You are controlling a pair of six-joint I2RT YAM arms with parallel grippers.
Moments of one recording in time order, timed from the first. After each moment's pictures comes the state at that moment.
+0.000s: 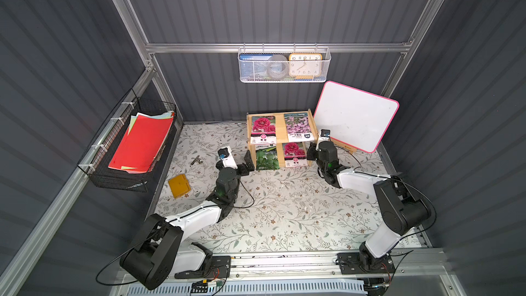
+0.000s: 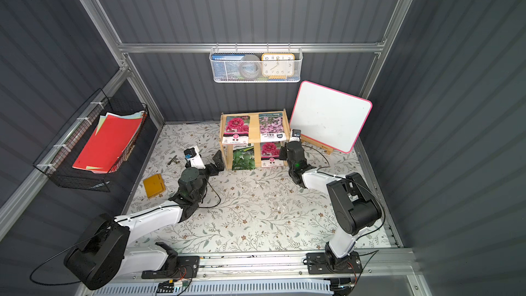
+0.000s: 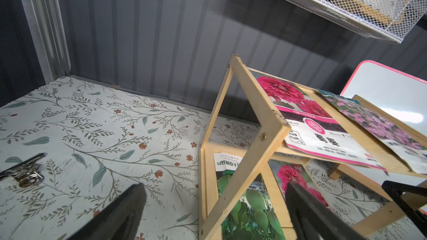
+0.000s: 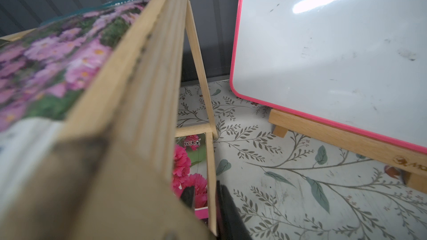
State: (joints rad) left arm -0.47 1.30 0.47 0.76 -0.41 -0.34; right arm 0.40 1.69 0.86 0.48 0.28 0.31
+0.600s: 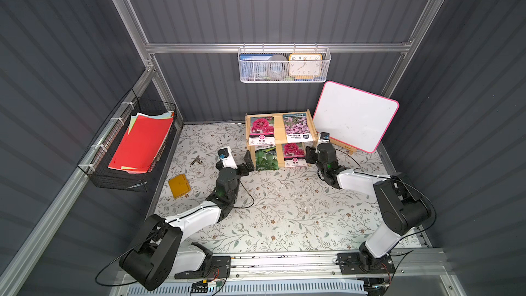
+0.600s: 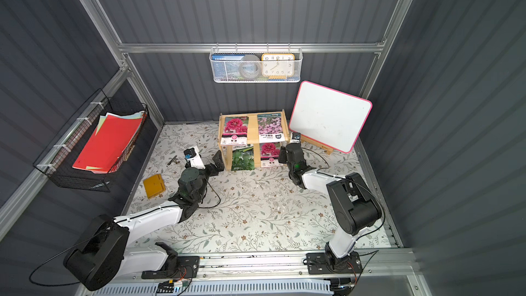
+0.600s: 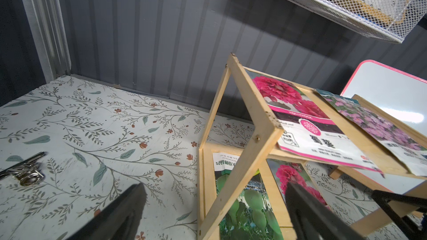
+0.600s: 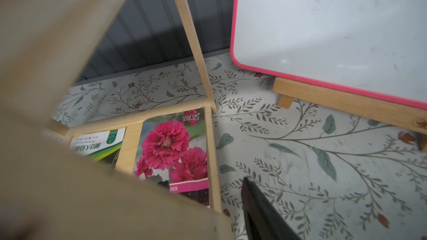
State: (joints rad) left arm -0.47 1.30 0.47 0.75 -0.42 -0.34; right arm 0.40 1.69 0.85 0.40 0.25 0.38
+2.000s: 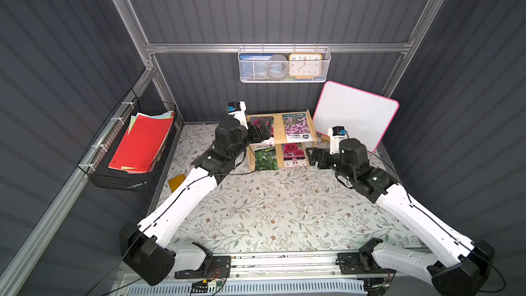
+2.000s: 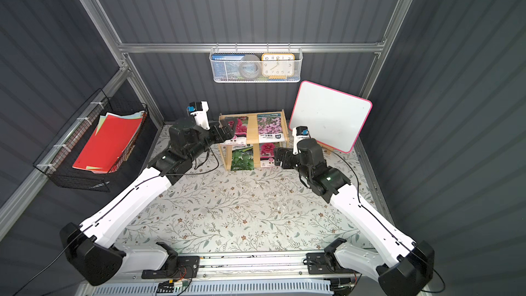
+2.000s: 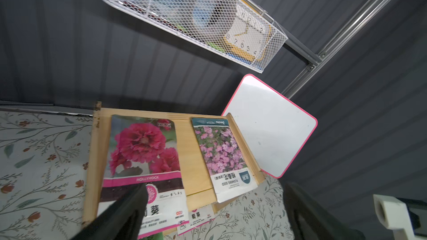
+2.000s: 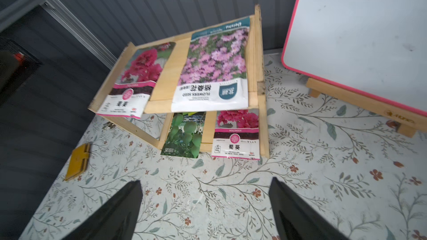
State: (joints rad) left arm -0.50 1.39 1.39 -0.19 0.01 -0.52; right arm 0.53 1.12 1.11 -0.43 0.09 0.43
